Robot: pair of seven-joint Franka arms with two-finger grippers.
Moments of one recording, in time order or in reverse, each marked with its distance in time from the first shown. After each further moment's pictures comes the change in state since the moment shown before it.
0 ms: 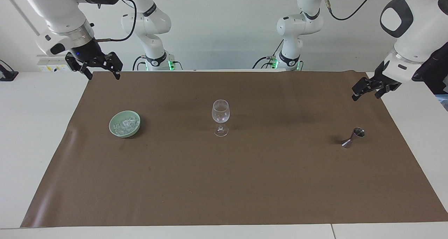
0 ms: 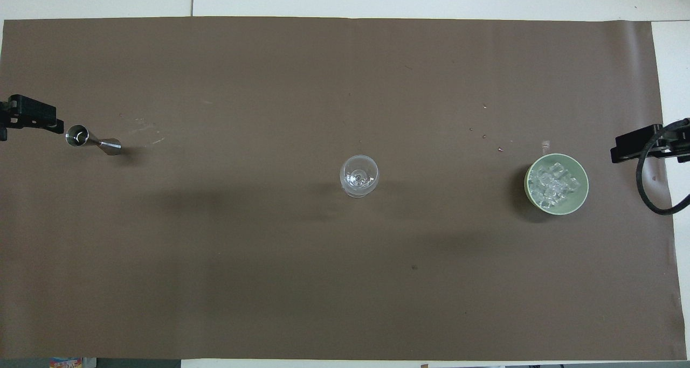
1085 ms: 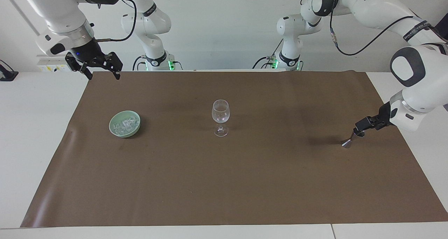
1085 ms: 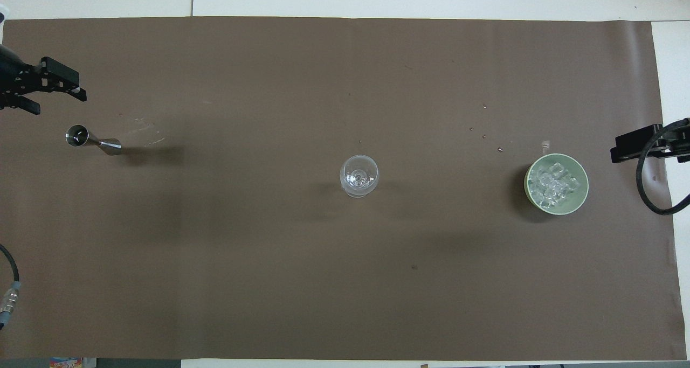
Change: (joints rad) left arm 0.015 0.320 0.062 0.280 -0.105 -0.061 -0.098; right arm 0.000 0.000 0.000 0.000 0.000 0.000 0.000
